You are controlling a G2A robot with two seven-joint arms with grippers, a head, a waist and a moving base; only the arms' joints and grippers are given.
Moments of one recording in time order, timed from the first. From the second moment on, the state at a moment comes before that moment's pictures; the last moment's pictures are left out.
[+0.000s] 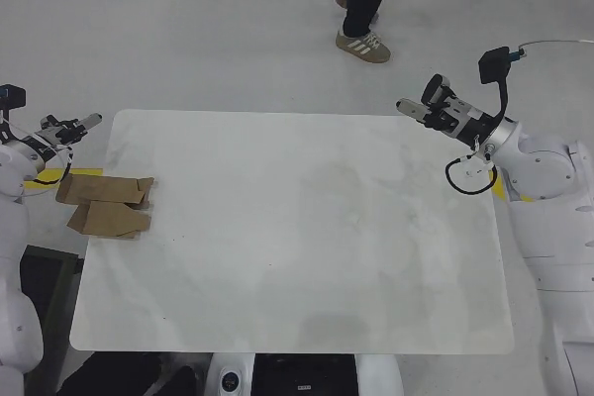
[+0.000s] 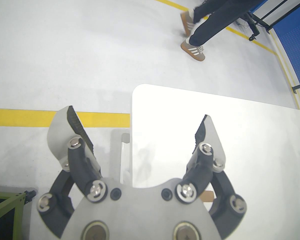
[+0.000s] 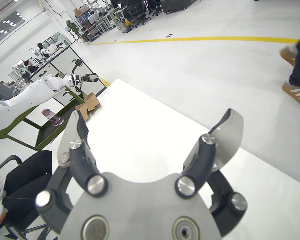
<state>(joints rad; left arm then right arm) 0.48 -0.92 -1.56 -0.46 0.85 -0.66 -0.45 -0.73 -1.08 1.33 -1.31 -0.30 -0.66 0.63</state>
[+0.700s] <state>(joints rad) 0.48 -0.92 -1.56 -0.47 0.84 -0.65 -0.45 -0.73 -1.08 1.33 -1.31 -0.30 -0.66 0.63</state>
